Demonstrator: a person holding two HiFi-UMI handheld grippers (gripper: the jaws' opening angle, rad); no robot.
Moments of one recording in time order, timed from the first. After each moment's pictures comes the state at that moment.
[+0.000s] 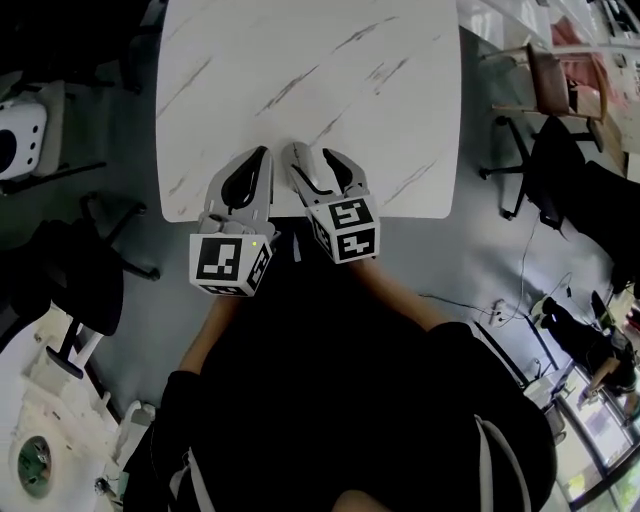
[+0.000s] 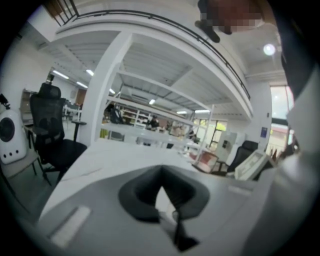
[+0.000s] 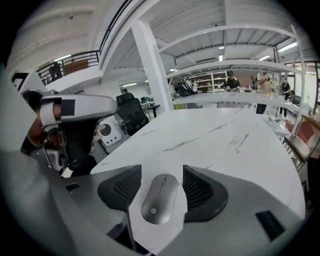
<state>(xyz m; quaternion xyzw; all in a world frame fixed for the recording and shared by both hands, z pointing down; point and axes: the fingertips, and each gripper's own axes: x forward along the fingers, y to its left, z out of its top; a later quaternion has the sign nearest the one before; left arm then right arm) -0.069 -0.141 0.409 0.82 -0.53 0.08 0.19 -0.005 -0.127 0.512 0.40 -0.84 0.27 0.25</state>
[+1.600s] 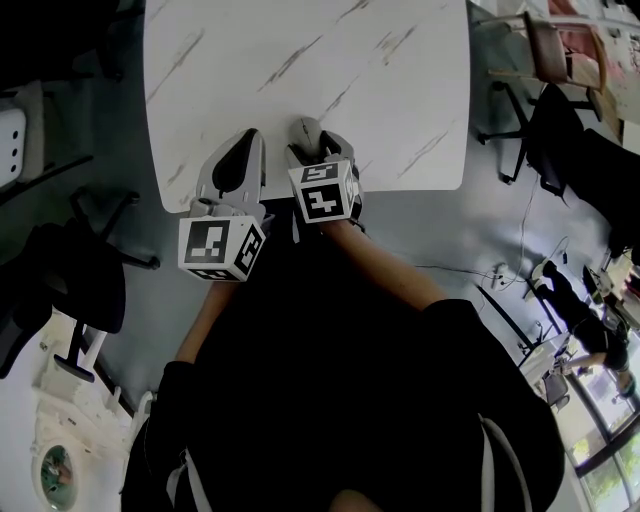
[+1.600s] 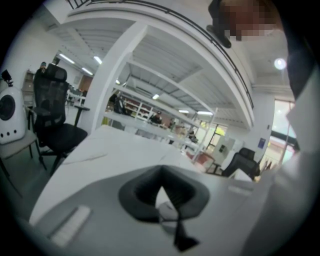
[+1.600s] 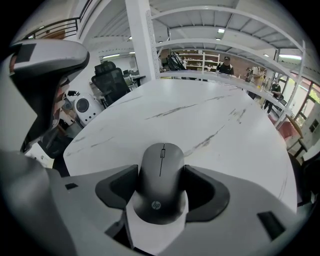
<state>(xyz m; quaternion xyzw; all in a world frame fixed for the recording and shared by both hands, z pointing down) -0.102 -0.140 0.445 0.82 -0.51 0.06 0.26 -0.018 -0.113 0.600 0.45 -0.74 0.31 0.40</state>
